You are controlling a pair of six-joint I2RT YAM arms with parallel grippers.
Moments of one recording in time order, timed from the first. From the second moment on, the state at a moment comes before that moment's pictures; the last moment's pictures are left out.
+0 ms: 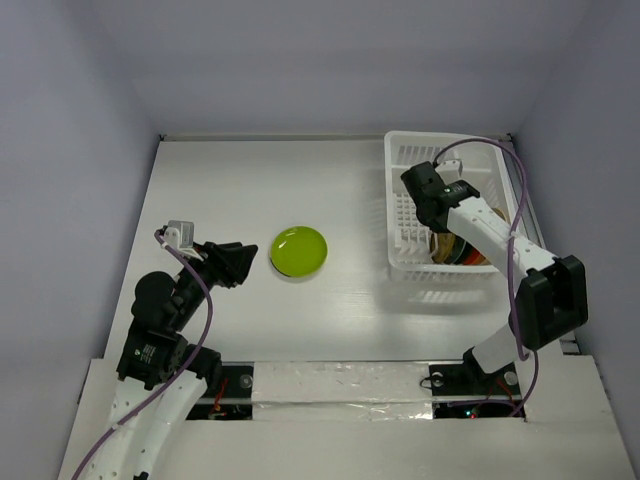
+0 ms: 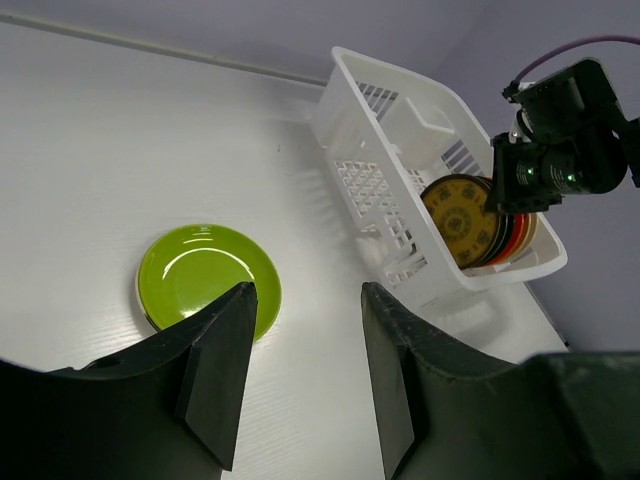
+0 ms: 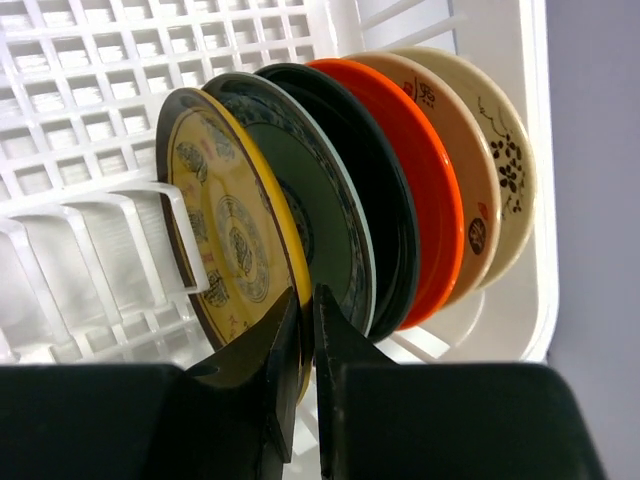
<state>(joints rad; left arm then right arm) -0.31 0.32 0.62 -0.32 0.18 -0.52 0.42 1.55 1.29 -0.93 0.80 0.41</state>
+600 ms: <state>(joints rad) -0.31 0.32 0.62 -0.32 0.18 -0.52 0.54 1.48 1.43 -1.04 0.93 0.41</state>
